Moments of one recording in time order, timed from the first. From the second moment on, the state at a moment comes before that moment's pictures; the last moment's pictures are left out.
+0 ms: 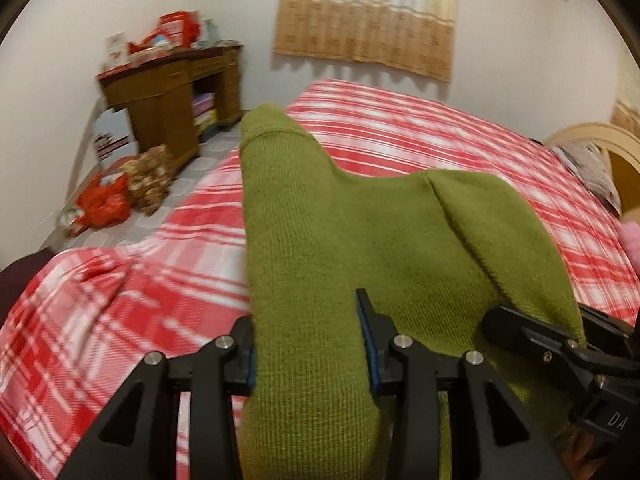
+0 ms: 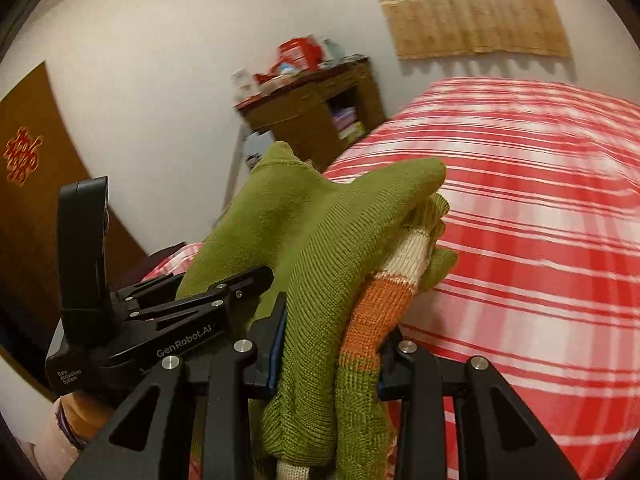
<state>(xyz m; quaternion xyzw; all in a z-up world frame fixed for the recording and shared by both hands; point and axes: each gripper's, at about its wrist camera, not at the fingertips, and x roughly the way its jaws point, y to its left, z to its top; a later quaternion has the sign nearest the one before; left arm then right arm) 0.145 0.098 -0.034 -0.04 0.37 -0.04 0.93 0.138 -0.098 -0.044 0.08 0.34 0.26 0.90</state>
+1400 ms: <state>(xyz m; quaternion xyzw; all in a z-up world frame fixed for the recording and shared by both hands) 0.201 0.227 -0.095 -0.15 0.41 0.02 0.90 0.209 -0.019 -0.113 0.13 0.36 0.31 0.87</state>
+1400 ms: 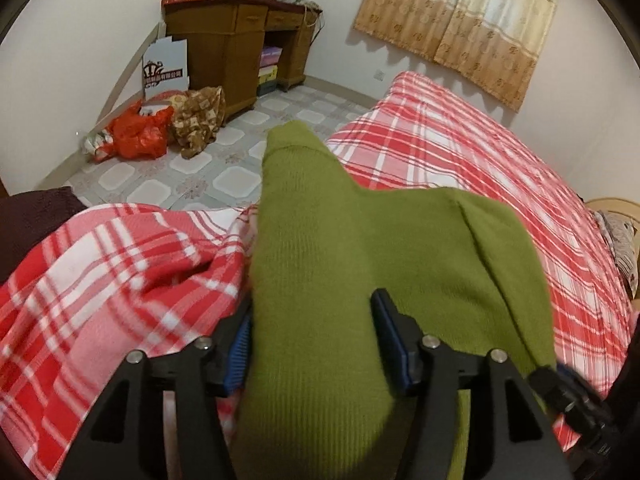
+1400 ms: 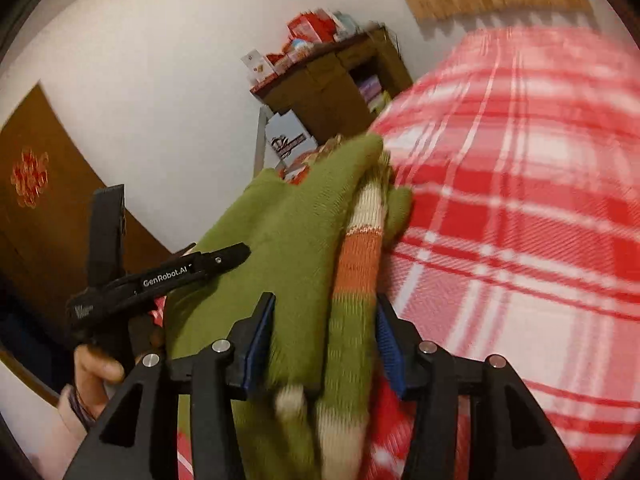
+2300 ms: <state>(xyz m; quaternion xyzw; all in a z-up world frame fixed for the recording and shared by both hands) 0.119 0.224 -0.099 -0.18 0.40 -0.04 0.90 0.131 0.000 -0.121 0.10 0.37 0.33 0.87</state>
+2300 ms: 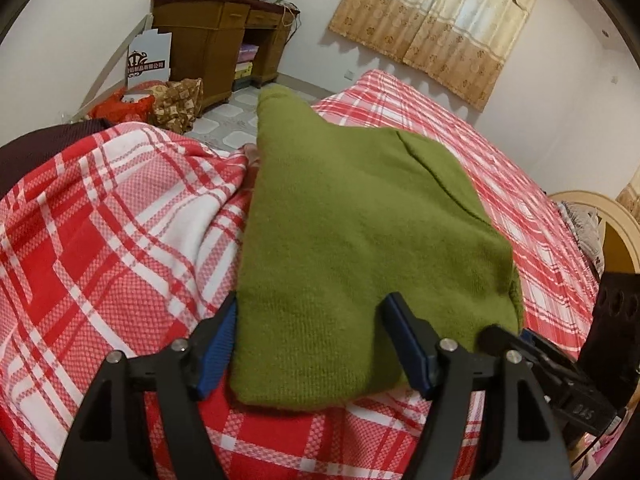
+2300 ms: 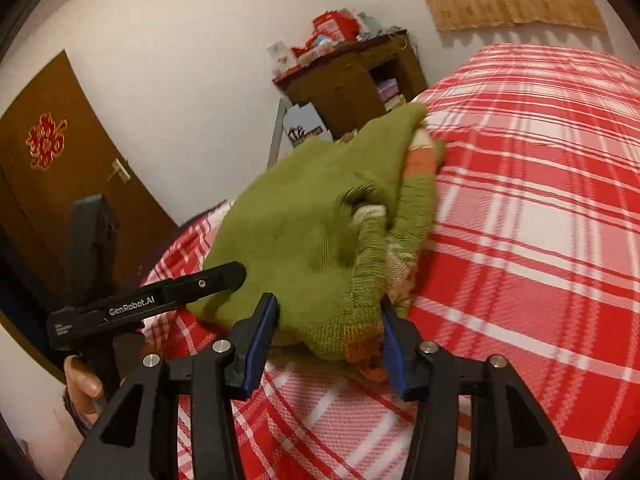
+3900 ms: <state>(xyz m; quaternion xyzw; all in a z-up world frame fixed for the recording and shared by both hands) 0.096 0.179 -0.098 -0.09 0.45 0.01 0.89 0.151 -0.022 -0.142 0.17 0.45 0.32 0.82</state>
